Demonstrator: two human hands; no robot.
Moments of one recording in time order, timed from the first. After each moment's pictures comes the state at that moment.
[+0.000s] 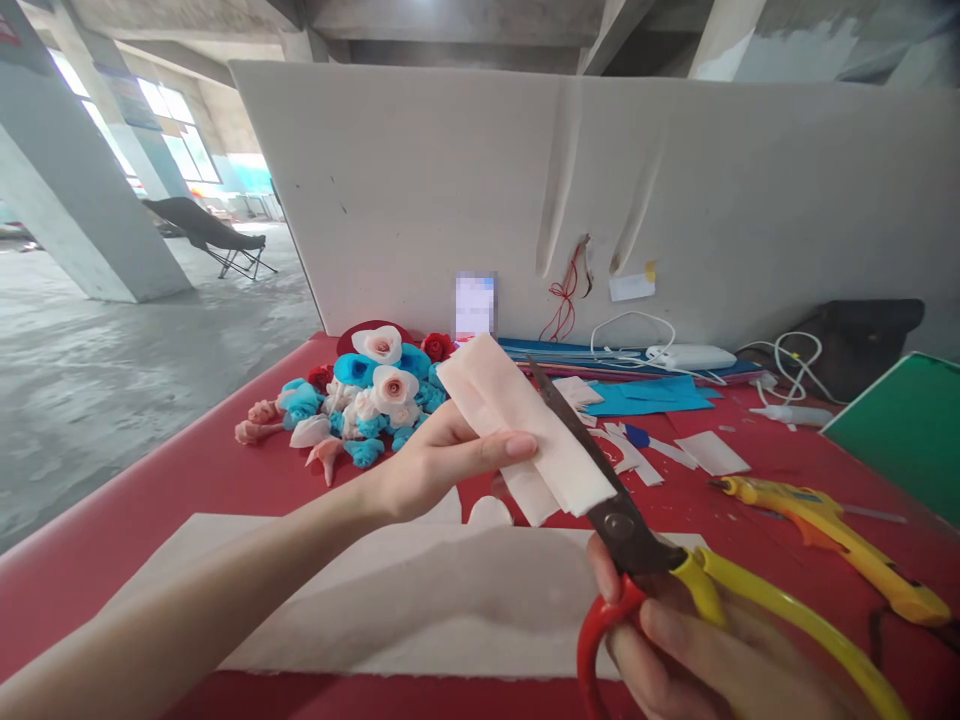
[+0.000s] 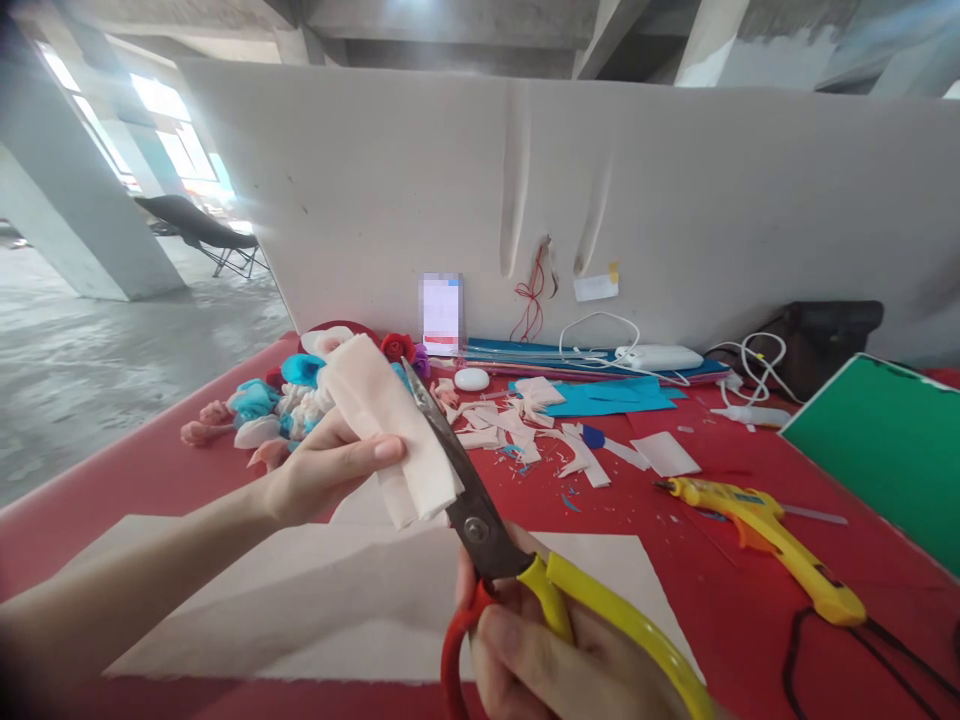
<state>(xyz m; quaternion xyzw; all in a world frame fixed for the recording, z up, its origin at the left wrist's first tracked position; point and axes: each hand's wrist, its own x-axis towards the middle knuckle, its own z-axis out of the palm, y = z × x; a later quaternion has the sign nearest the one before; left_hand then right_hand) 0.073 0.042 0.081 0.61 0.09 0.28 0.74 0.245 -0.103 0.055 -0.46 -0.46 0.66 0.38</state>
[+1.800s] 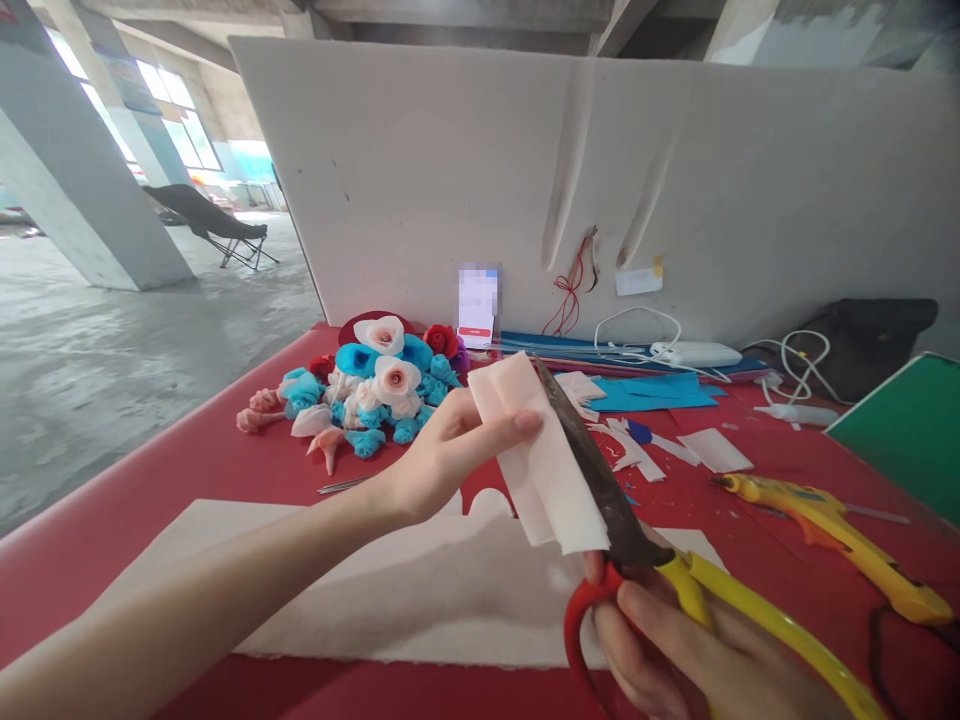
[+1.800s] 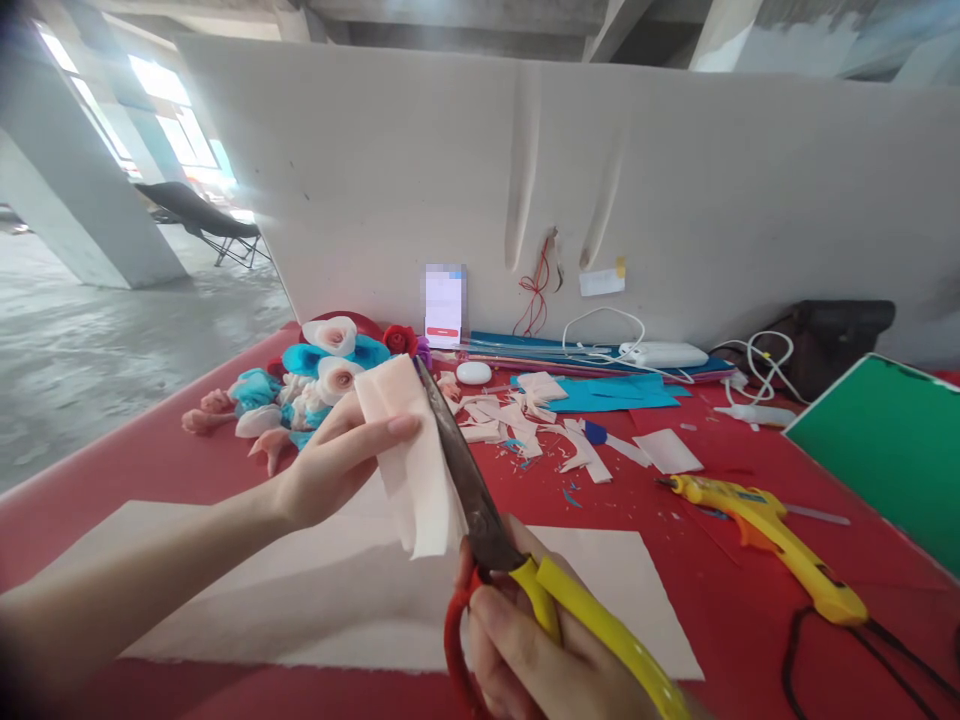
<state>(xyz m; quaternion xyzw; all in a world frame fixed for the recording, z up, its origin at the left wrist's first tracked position) 0.080 0.035 0.078 0.64 0.10 0.33 0.69 0.234 -0.105 0.043 -0.51 -0.43 0.62 0.41</state>
